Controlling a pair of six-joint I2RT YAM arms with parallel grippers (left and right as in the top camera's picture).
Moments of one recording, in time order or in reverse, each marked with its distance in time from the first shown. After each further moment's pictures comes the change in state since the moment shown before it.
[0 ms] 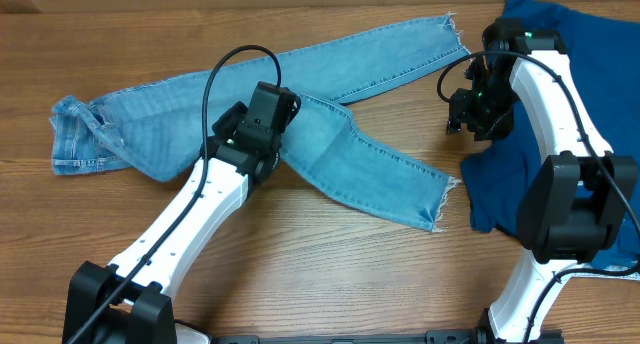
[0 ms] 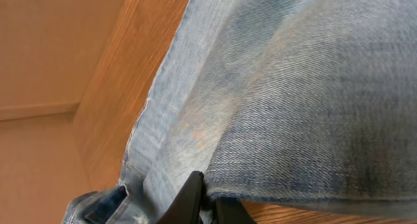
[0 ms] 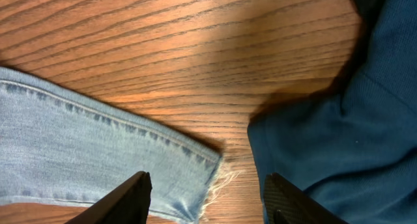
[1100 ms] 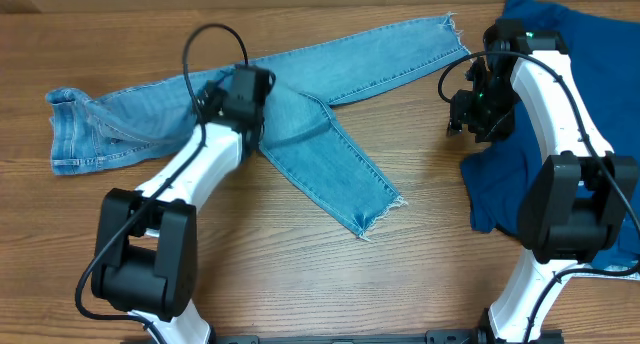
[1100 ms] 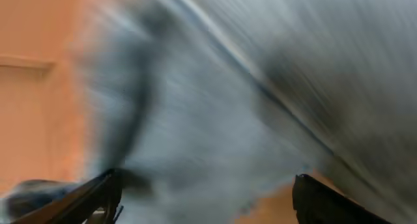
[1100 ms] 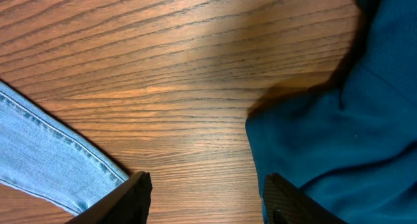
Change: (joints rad) left arm 0.167 0.276 0.135 0.187 0.004 -0.138; right arm -0.004 0.000 0.000 -0.014 0.000 0.000
